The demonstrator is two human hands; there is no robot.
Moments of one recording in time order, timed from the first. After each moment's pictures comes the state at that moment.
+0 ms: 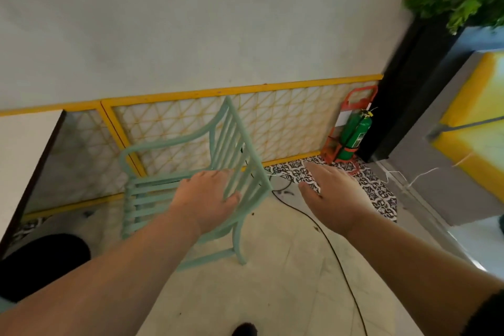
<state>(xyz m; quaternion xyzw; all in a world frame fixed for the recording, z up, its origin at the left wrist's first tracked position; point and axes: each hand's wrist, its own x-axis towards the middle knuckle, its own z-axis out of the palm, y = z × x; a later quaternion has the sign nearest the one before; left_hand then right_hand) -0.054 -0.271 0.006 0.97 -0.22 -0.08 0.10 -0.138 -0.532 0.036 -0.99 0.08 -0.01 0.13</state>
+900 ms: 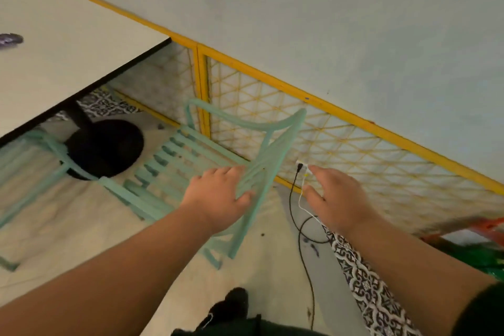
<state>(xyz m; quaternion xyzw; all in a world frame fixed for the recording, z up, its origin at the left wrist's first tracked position) 0.084 -0.421 -0.057 0.97 0.16 -0.08 0.16 0.207 -0.650 -0.017 -0.95 -0.29 0.11 0.09</state>
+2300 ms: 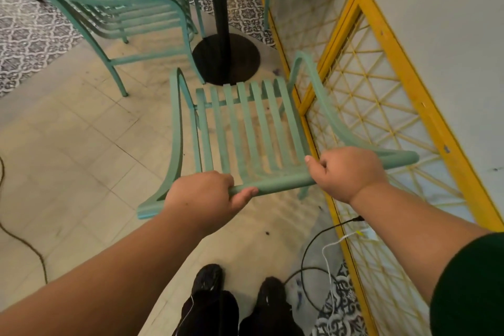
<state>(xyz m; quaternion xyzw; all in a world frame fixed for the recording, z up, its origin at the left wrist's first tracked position) 0.166 -0.521 -0.175 0.81 0.57 -0.09 0.11 0.452 -0.516 -0.168 -0.71 -0.70 0.05 -0.10</state>
